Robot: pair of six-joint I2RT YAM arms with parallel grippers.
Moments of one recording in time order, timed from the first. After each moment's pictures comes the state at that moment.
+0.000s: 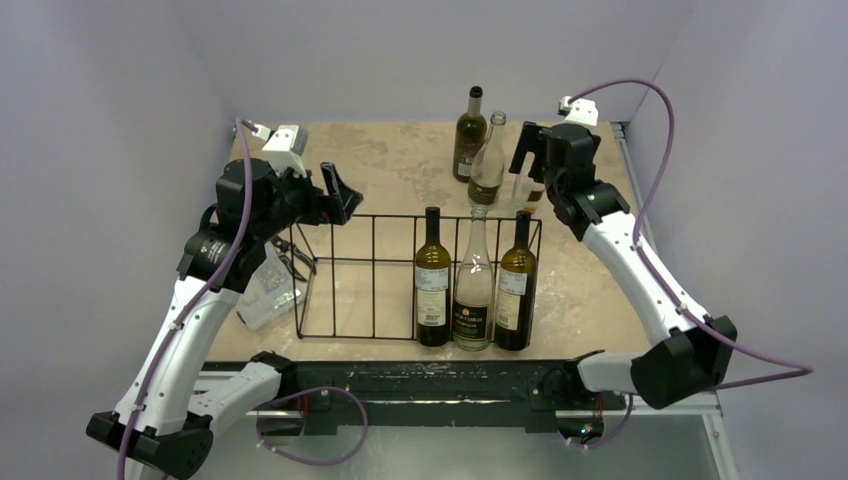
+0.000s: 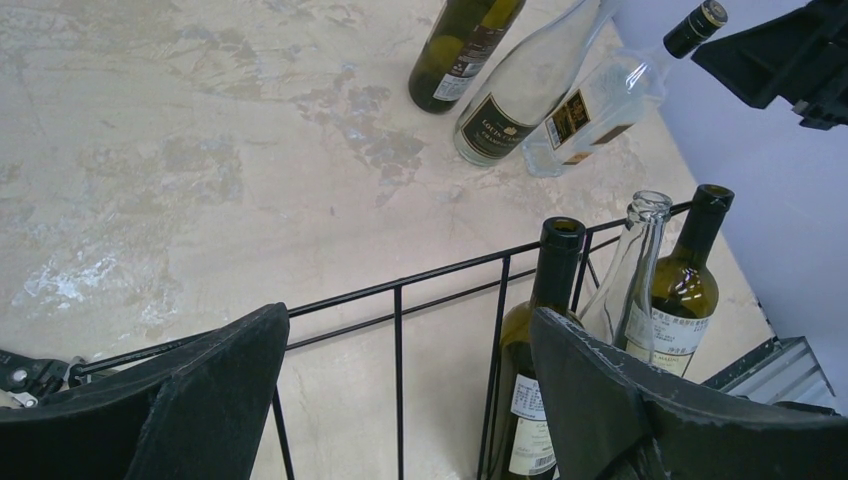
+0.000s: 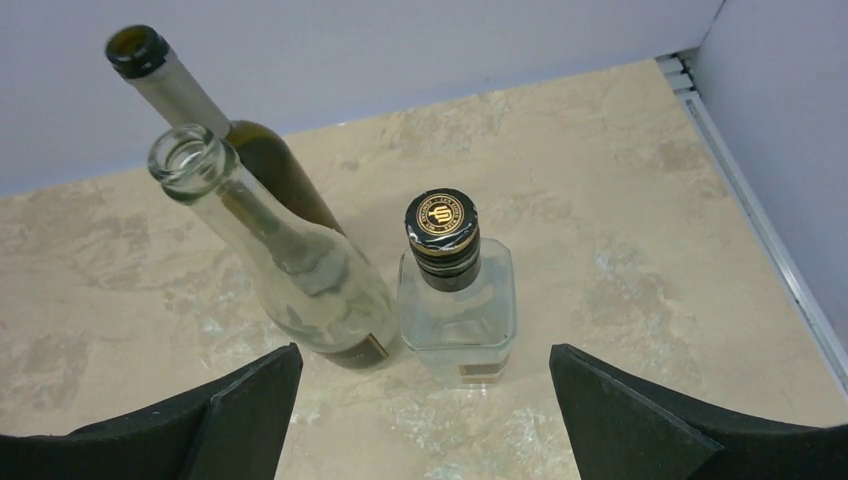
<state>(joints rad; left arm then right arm) -0.33 0.97 1.24 -0.61 0.17 -0.34 0.35 1.27 1.27 -0.37 0.45 0.31</state>
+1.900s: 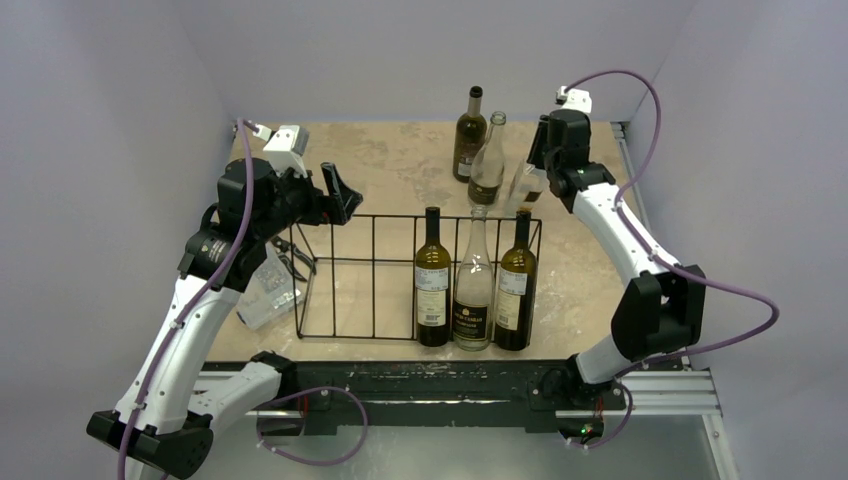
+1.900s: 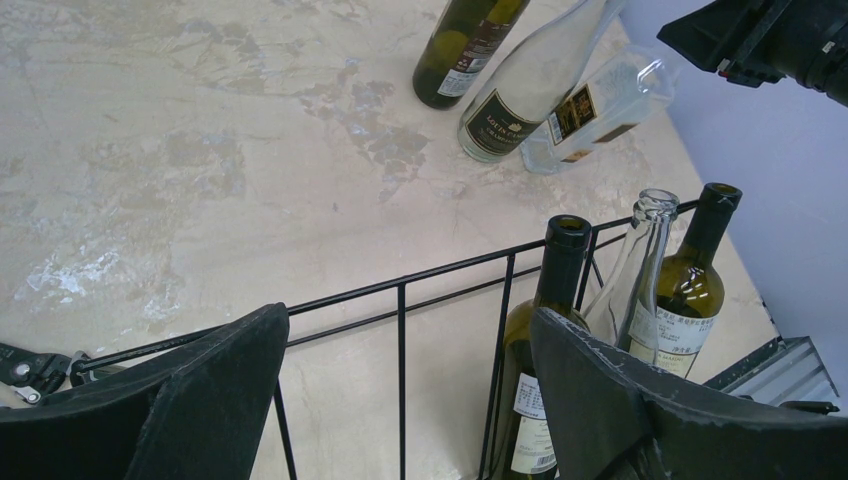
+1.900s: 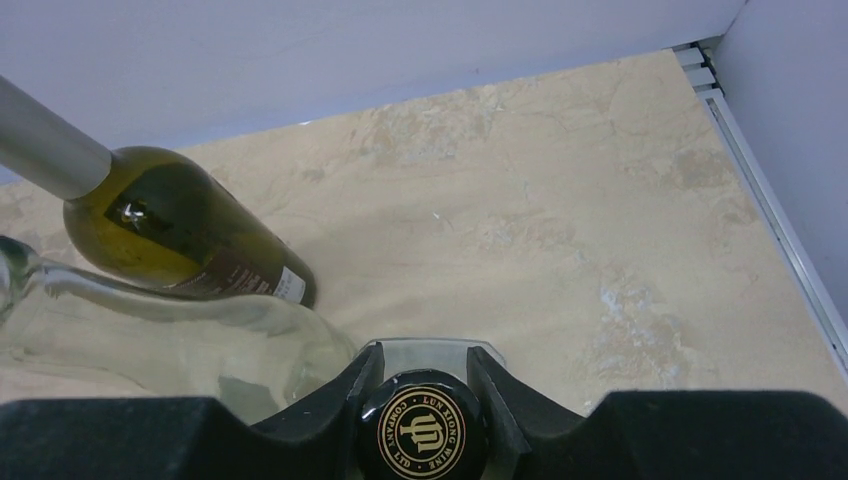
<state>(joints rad) -0.33 0.97 1.24 -0.62 0.16 -0.34 0.21 1.55 1.35 -0.23 0.32 0.26</state>
